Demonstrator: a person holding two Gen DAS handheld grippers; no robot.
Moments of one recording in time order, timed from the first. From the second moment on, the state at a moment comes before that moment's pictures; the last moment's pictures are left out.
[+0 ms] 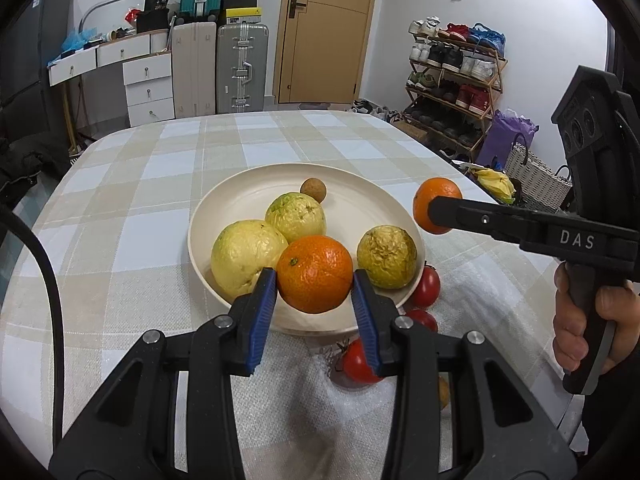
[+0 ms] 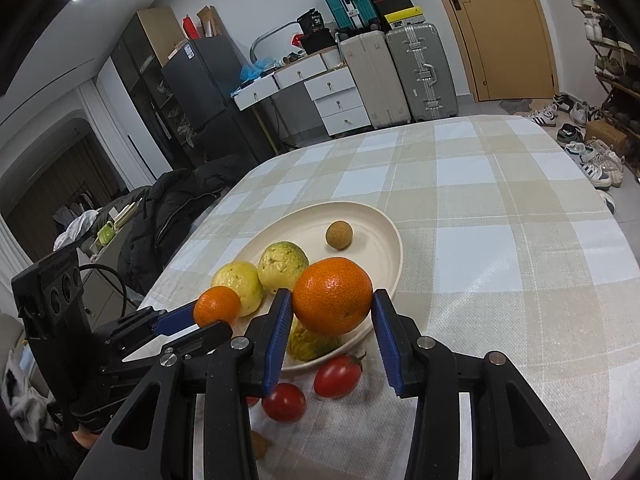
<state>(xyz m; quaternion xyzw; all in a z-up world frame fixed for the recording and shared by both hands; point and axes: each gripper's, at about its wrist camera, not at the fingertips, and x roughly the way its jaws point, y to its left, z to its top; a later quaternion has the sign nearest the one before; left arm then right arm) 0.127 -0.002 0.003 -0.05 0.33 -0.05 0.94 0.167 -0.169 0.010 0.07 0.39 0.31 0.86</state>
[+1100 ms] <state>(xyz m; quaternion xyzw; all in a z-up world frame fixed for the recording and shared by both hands) 0.162 0.007 -0.013 -0.04 0.37 -0.03 0.93 0.197 -0.152 -0.004 0.06 0.41 0.30 0.86</state>
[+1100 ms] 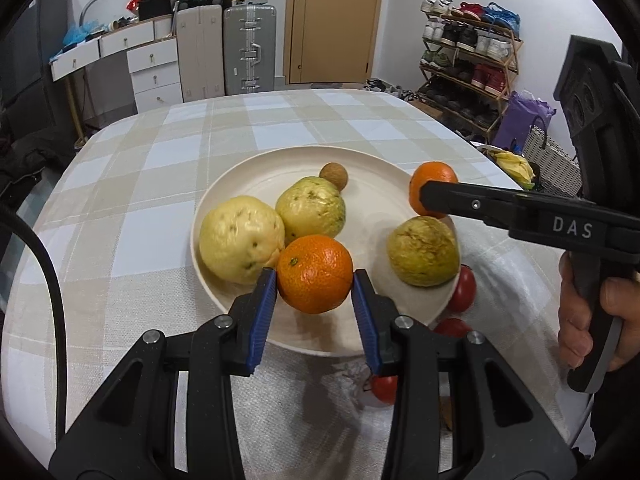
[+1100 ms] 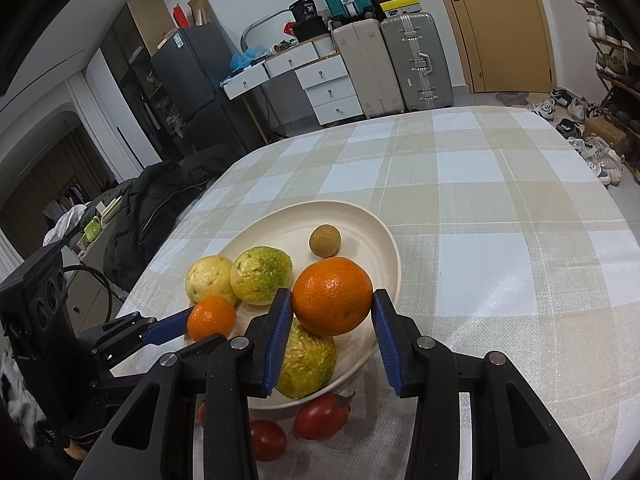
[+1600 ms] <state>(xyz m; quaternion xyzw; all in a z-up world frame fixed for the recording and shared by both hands) 0.167 0.010 -0.014 -0.03 0.37 -0.02 0.93 0.205 -0.157 -0.008 0.07 0.42 0.29 0.86</state>
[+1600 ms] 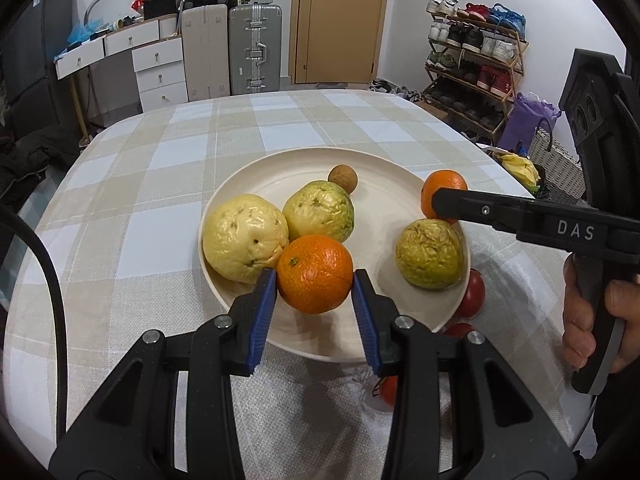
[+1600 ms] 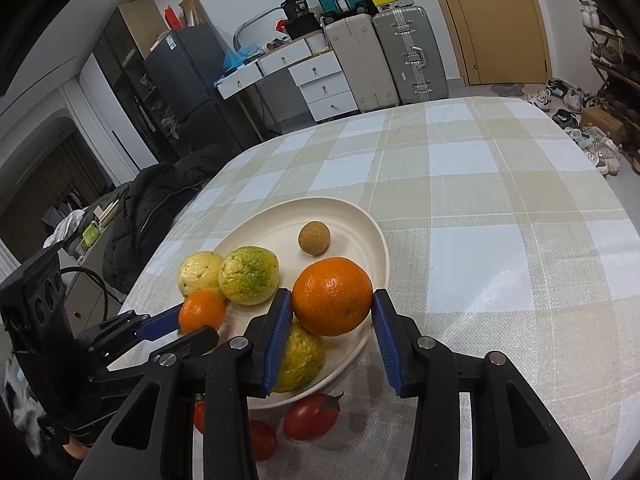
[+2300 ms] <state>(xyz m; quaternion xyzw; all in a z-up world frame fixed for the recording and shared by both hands) 0.117 0.016 0.018 -0.05 0.32 -0.01 0.95 0.164 -0.190 0.003 0.05 0.39 0.26 0.88</state>
